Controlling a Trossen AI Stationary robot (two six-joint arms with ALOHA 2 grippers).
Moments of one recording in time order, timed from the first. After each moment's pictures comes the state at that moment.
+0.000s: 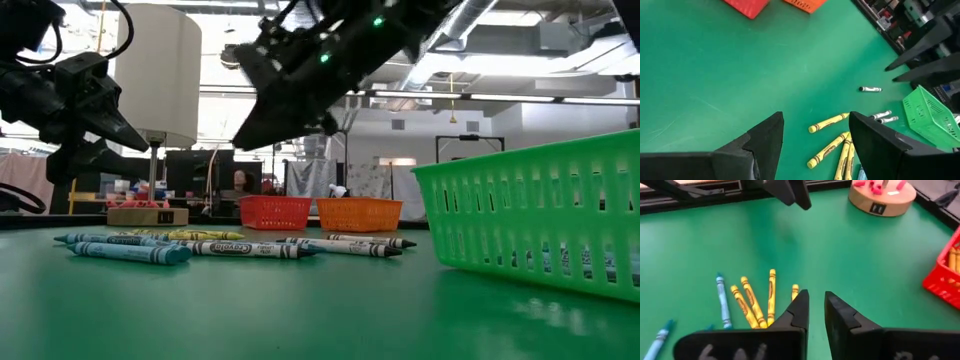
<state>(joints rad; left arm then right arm) -0.14 0.16 0.12 -0.37 -0.40 -0.88 0.13 1.95 1.36 0.07 0.40 0.22</state>
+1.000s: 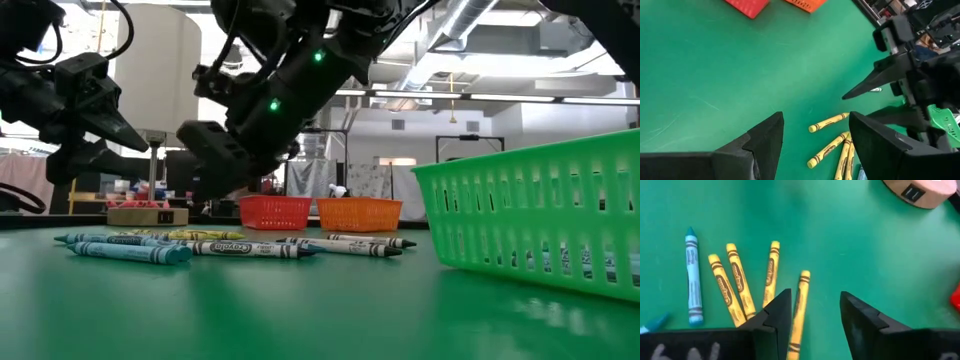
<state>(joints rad) -0.14 0.16 0.12 -0.37 -0.40 -0.88 0.14 2.22 1.66 -0.14 0.45 0.08</state>
